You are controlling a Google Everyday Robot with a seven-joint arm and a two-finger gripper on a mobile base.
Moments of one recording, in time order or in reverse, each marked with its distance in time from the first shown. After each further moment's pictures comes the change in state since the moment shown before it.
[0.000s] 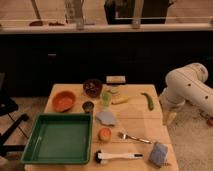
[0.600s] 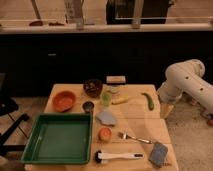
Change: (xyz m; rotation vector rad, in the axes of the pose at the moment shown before) arm -0.002 -0.056 0.027 0.013 -0.089 -0.018
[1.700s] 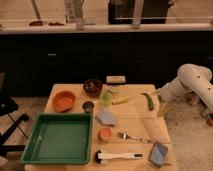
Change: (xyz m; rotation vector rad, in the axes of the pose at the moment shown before) arm -0.002 -0.008 0.031 -0.021 -0.270 -0.047
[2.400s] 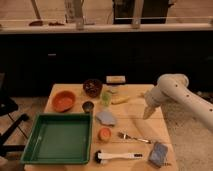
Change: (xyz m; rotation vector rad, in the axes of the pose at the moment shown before) arm -0.050 -0.007 0.067 0.043 0.016 -0.099
